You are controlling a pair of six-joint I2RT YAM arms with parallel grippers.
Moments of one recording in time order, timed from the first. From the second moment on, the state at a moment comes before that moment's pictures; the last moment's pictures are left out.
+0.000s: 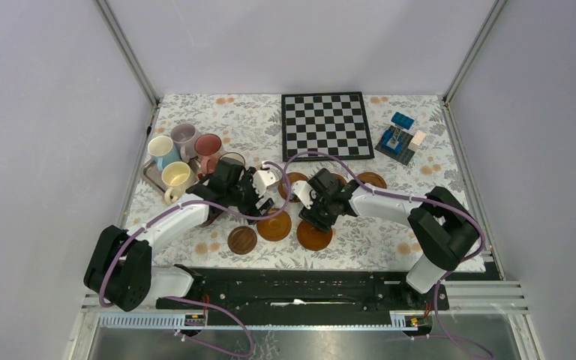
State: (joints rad) left arm -0.47 1.28 0.72 -0.28 0.40 0.47; right arm 0.79 1.67 0.93 -0.41 -0.14 -0.31
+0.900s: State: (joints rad) left arm -0.62 1.51 0.74 -0.22 0.32 0.50; right arm 0.41 1.37 0.67 -0.53 -0.10 -0.51
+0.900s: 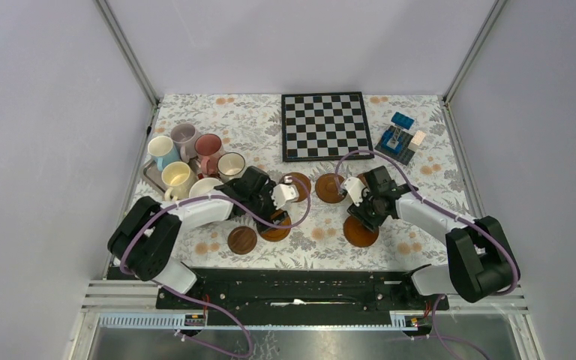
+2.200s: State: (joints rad) left arm -0.99 1.96 1.25 -0.18 0.22 0.39; right arm 0.12 1.30 0.62 -0.53 -0.19 -0.66
